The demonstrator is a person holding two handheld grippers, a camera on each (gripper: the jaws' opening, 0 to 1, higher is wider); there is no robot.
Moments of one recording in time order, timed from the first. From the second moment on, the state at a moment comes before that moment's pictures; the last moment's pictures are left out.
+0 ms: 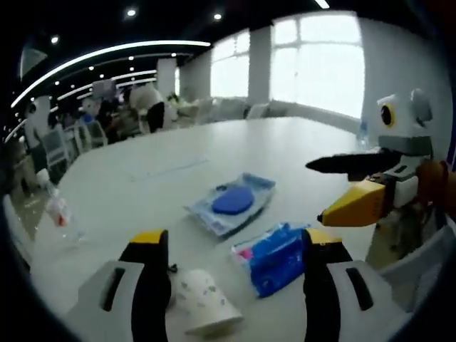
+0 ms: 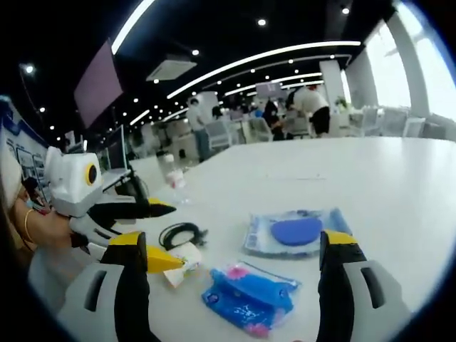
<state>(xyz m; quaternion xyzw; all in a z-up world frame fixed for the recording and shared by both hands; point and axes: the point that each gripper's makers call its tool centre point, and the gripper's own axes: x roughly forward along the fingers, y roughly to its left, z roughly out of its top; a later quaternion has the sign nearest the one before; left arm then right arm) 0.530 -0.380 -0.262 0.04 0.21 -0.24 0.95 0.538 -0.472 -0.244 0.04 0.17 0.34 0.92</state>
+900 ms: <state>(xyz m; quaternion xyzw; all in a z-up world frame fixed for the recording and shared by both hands) 0.503 -0.350 -0.249 0.04 0.19 -0.28 0.94 0.524 -0.439 -0.239 0.01 0.18 0.39 0.90</state>
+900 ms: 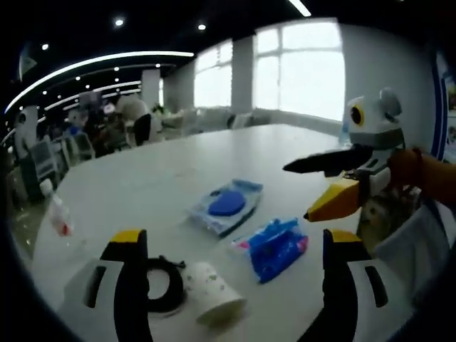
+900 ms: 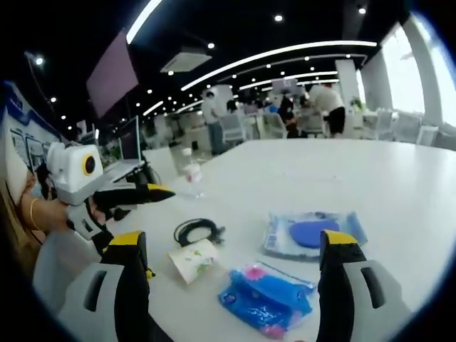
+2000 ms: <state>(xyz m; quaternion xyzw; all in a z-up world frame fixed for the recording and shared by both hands) 0.473 -0.258 -0.245 0.02 0.18 -0.26 0.95 0.502 -0.371 -0.267 -0.03 0.23 0.46 0.86</state>
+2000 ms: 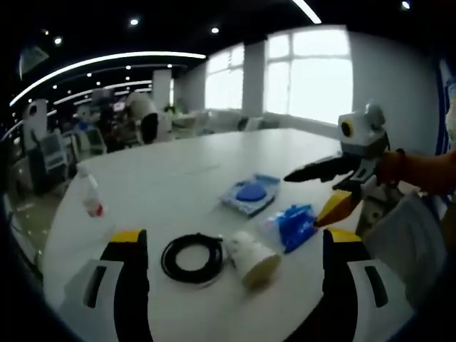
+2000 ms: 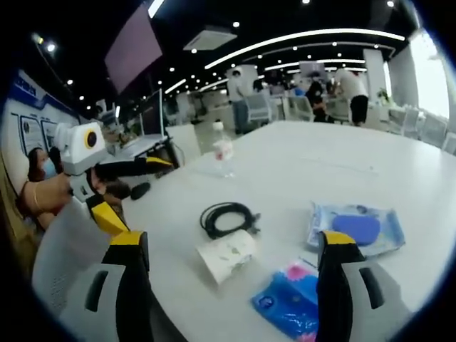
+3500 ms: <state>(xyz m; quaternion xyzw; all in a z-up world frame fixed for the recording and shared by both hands) 0.468 -0.232 -0.252 0.00 0.18 -0.23 0.96 0.488 -0.330 -0.348 -0.17 0.27 0.49 0.81</state>
